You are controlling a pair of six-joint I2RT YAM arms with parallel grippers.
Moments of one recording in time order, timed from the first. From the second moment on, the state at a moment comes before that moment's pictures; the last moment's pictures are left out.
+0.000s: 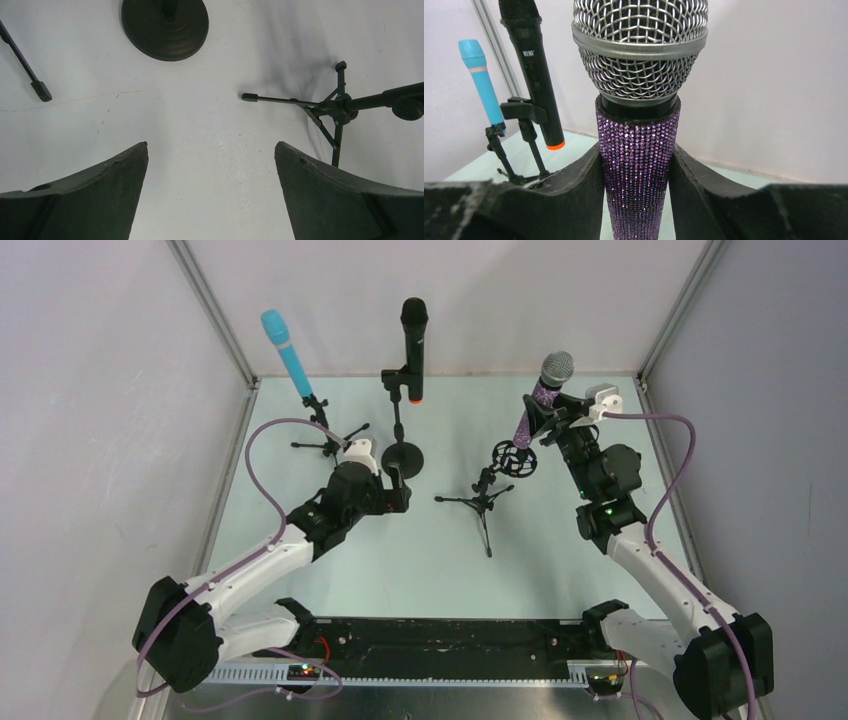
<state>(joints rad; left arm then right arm) -0.63 1.10 0.68 -0.13 -0.22 -0.50 0.36 1.01 0.74 0.65 -0.03 0.08</state>
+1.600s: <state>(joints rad) -0.63 1.11 0.68 -0.14 -0.15 -0.52 0.34 1.12 0.56 0.79 -0.10 0.11</state>
